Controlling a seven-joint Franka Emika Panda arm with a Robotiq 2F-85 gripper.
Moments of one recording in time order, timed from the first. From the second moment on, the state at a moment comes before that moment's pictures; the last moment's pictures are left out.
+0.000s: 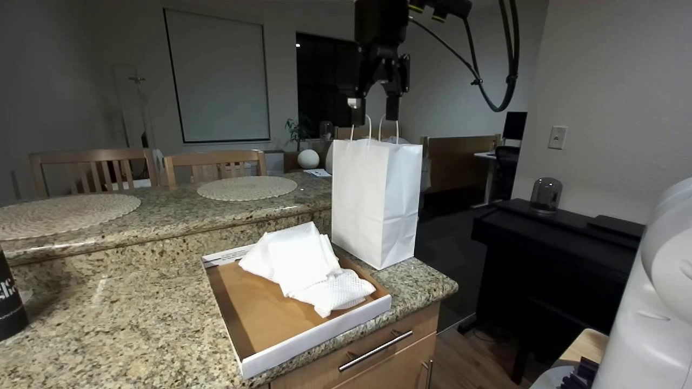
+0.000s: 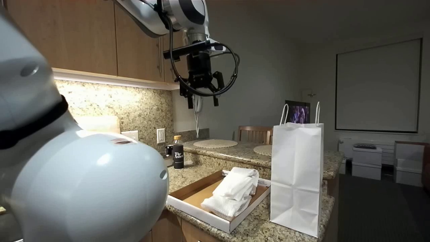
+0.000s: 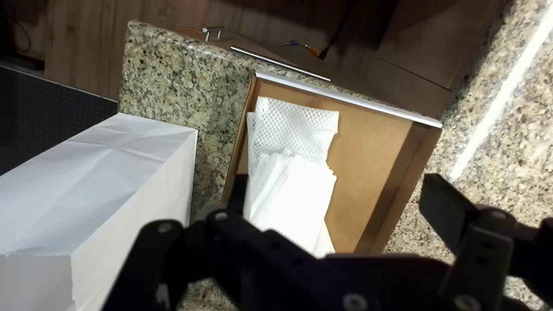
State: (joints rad) arm 0.11 -0.59 0.17 -2.24 0.02 1.71 0.03
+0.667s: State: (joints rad) arm 0.11 -0.46 0.13 -2.17 0.10 1.77 0.02
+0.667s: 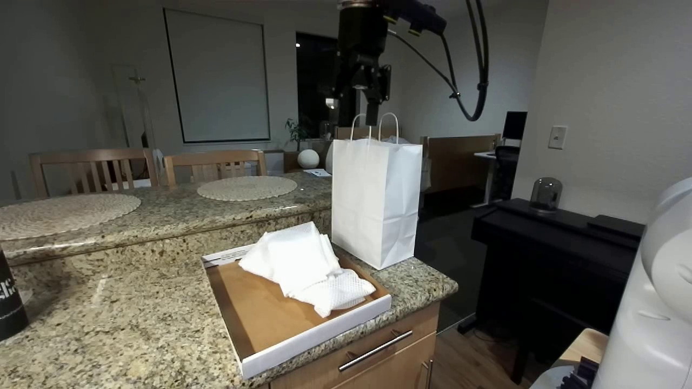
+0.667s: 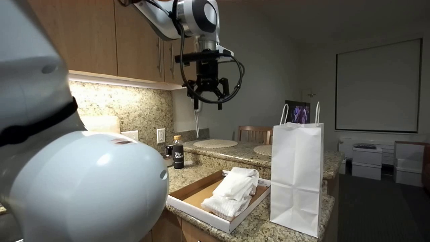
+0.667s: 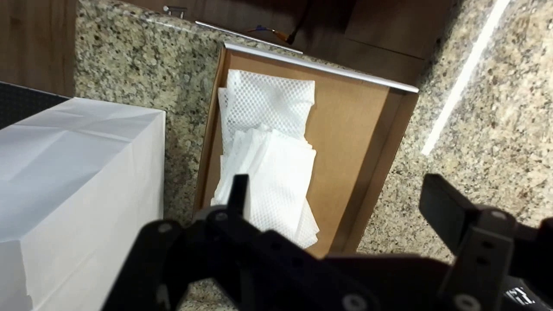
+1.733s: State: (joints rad) arm 0.11 -0.10 0.10 -2.09 0.27 2.07 0.13
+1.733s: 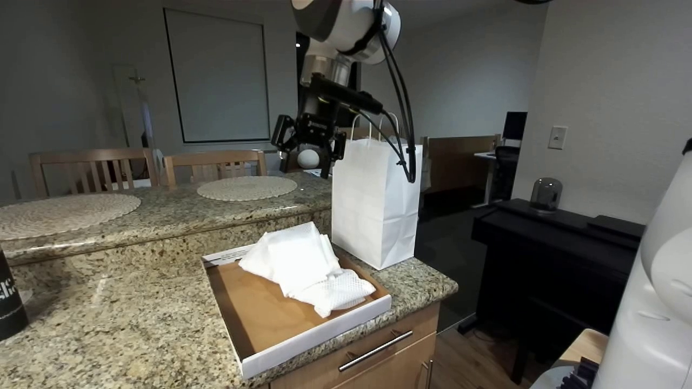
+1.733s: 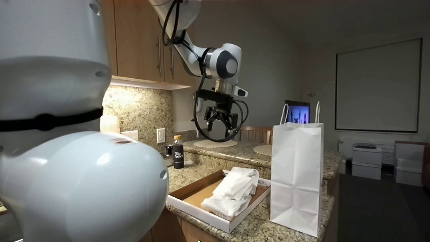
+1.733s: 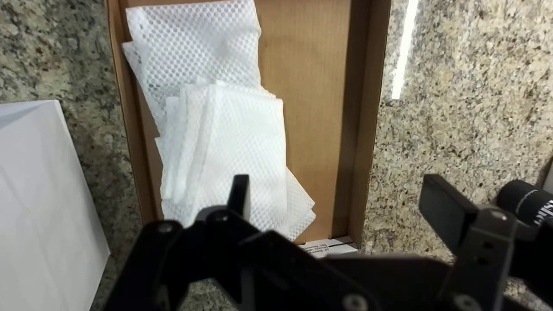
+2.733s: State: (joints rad) arm 0.31 0.50 0.01 -1.87 -0.04 2.52 0.72
